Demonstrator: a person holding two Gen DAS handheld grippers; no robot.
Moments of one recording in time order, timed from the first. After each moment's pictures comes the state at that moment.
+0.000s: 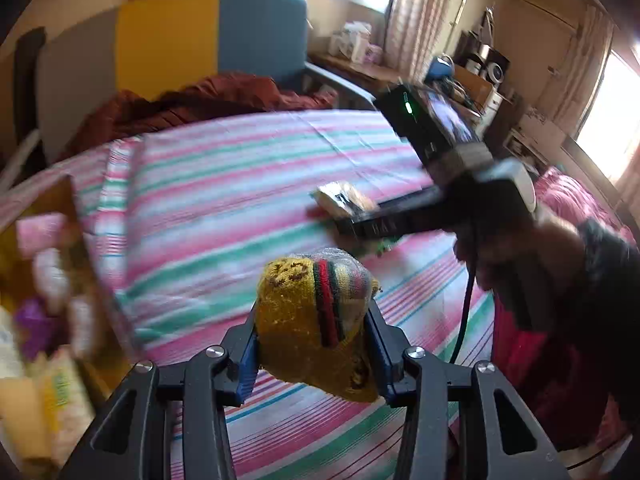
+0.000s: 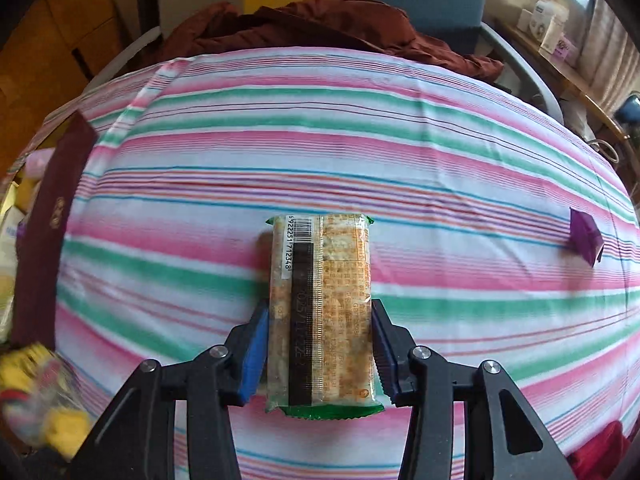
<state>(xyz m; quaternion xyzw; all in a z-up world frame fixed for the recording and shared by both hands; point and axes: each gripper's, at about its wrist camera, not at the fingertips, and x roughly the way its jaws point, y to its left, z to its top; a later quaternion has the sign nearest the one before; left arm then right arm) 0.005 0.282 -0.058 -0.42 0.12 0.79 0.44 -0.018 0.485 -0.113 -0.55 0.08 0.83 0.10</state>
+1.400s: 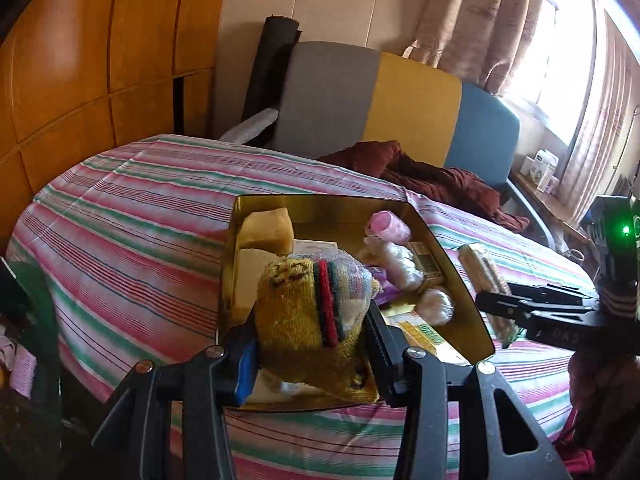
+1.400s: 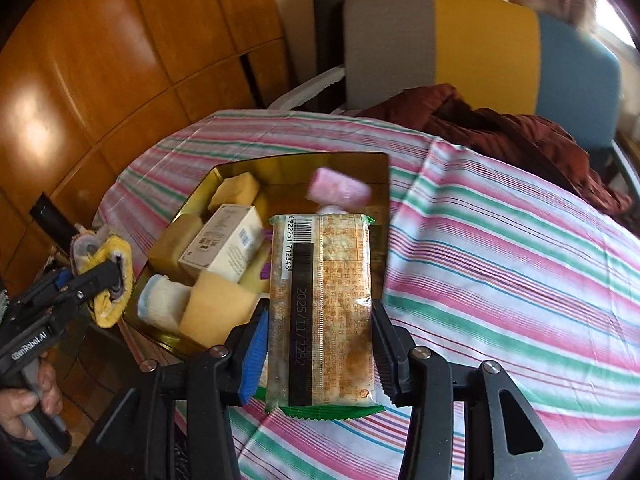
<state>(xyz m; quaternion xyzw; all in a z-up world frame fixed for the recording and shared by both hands) -0.034 0.002 -0.012 -0.37 -0.03 0.92 0.14 -0.036 0.233 -0.024 -0.44 0.04 0.89 -0.12</state>
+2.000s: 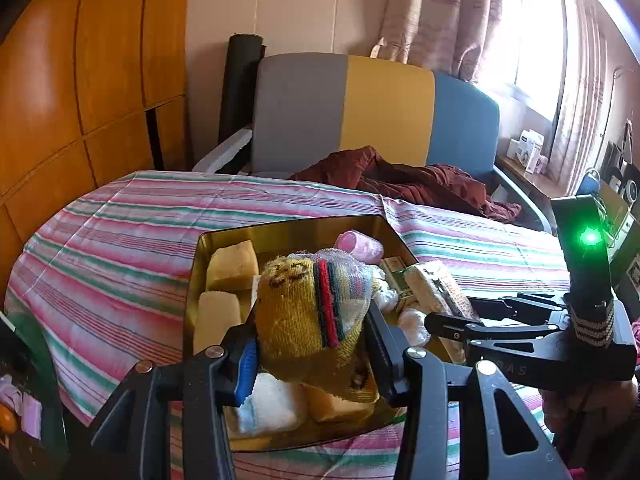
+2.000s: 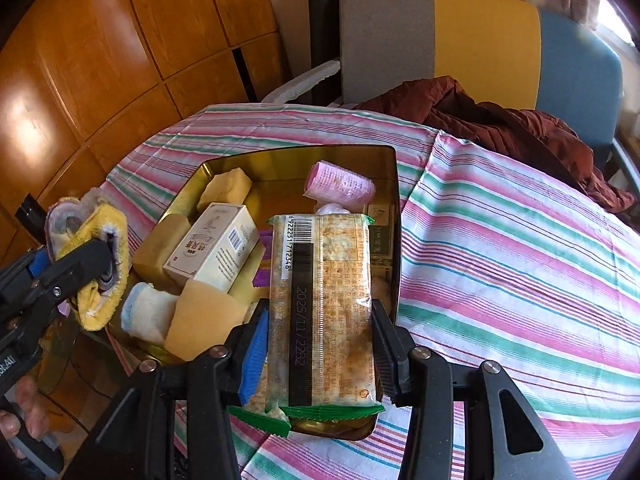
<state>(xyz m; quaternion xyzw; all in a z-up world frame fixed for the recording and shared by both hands) -0.047 0.053 0.005 -0.35 0.02 0.92 0.16 -0.053 0.234 -0.039 -0.45 0.05 0.89 -0.10</state>
